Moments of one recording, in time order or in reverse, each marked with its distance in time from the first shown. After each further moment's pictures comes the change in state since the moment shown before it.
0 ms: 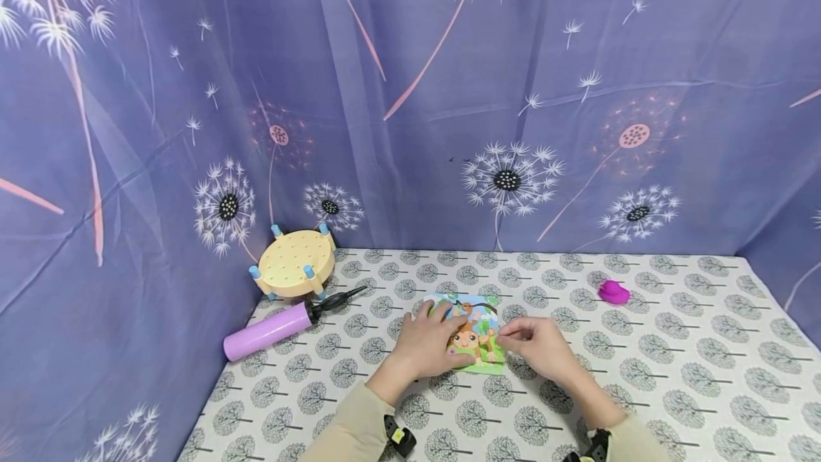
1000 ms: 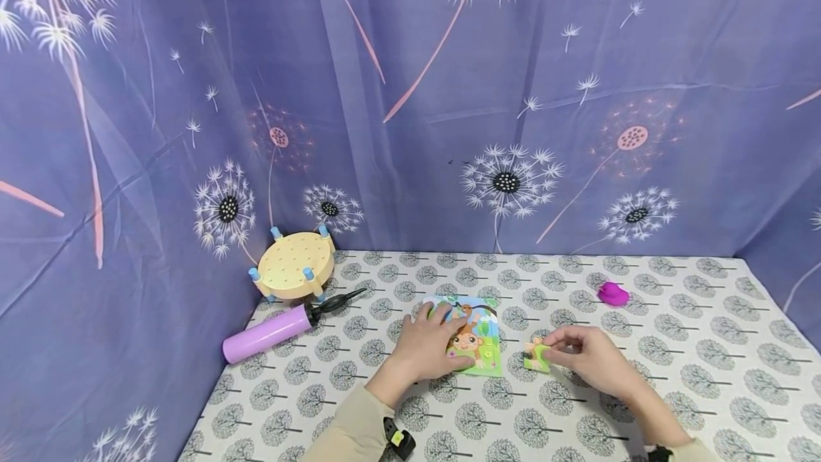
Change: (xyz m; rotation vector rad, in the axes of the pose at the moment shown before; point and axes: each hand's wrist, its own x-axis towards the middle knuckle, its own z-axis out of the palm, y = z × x) left_hand -0.002 0.001 -0.003 -0.037 -0.005 0.007; right_hand -0.029 0.032 -0.066 -0.066 -0.074 -0.136
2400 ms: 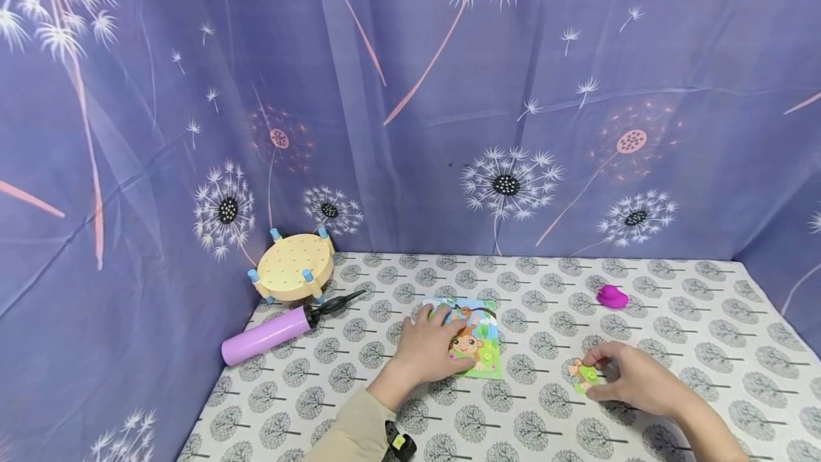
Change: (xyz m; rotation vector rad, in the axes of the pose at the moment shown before) left_hand 0.004 0.003 0.006 0.038 0.041 -0.027; right_hand -0.035 0.018 -0.048 -0.332 -0.136 0.038
